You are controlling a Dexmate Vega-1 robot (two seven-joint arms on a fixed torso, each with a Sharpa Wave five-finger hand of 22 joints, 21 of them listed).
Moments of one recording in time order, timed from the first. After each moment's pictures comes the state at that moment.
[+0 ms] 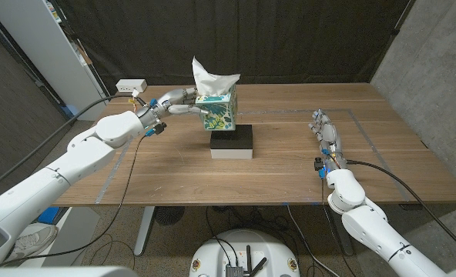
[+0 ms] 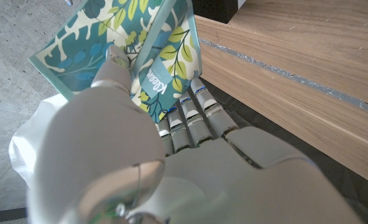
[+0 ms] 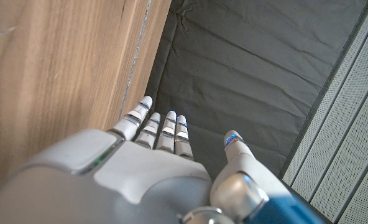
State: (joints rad) left arm 0.85 0.92 0.37 -1.70 -0.39 -0.20 -0.24; left_hand 1.14 0.10 0.19 -0.16 0.17 0.29 0.00 0.55 0.22 0.41 -0.10 0.25 0.29 0.49 -0.05 0.22 0.19 0.52 -0.04 0.22 0.17; right arm -1.25 -0.53 -0.28 -1.77 0.43 0.29 -0.42; right_hand 0.17 0.13 0.43 0.00 0.18 0.22 0.07 0.19 0.17 0.21 0.02 0.20 0.19 0.05 -0.03 0.22 0.22 0.27 -0.02 0.20 0.17
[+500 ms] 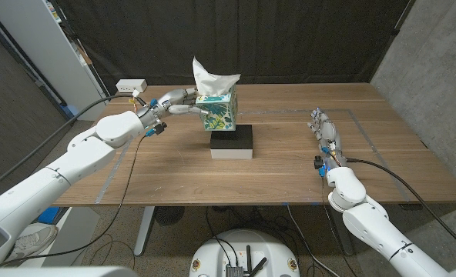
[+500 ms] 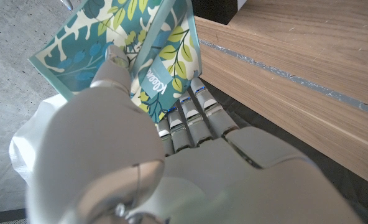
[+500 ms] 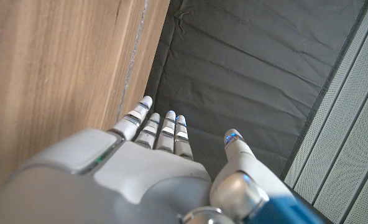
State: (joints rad) left arm 0.85 0.92 0.37 -1.70 -0.39 -0.20 -0.24; left_hand 1.14 0.10 0.19 -0.16 0.17 0.29 0.00 0.55 0.23 0.41 -0.10 0.25 0.29 0.49 -0.04 0.22 0.19 0.52 -0.04 0.22 0.17; right arm -1.25 -0.54 -0.27 -1.81 0.46 0.25 -0.40; right_hand 0.18 0.14 0.43 -0.01 0.18 0.22 0.07 0.19 0.17 0.20 0.02 0.20 0.19 0.05 -0.03 0.22 0.22 0.27 -0.02 0.20 0.17
